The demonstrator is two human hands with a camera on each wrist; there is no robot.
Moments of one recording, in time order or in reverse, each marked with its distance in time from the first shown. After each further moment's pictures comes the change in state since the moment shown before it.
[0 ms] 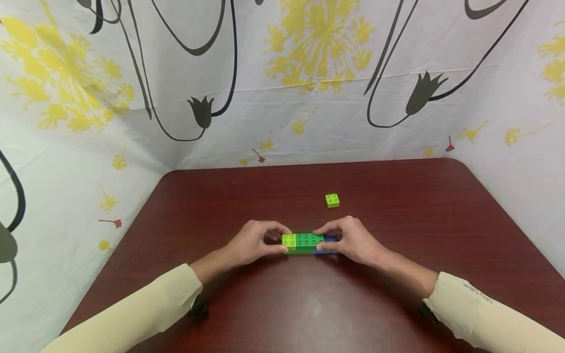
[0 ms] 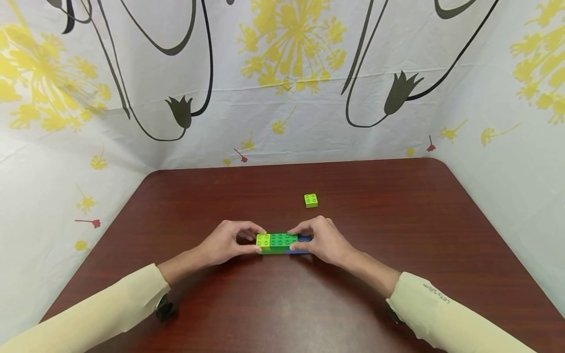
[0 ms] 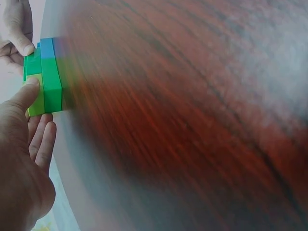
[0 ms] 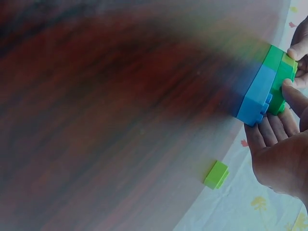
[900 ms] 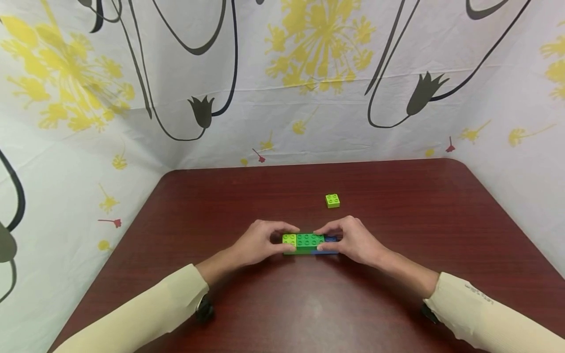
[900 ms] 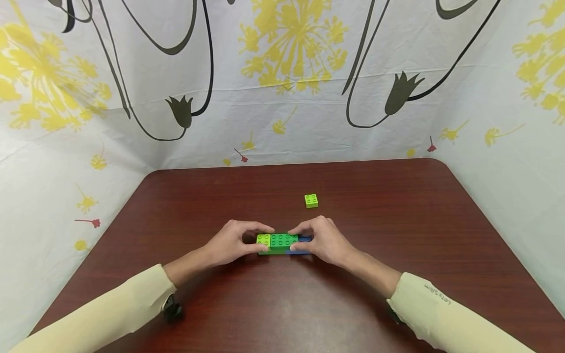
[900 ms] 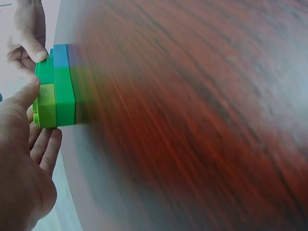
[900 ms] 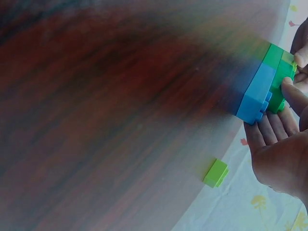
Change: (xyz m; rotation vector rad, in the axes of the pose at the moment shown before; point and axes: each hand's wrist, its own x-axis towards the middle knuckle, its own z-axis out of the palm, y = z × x) left_hand 0.008 0.005 0.007 0.031 0.001 0.077; right_hand 0.001 0.001 -0.001 -0.019 0.004 -0.025
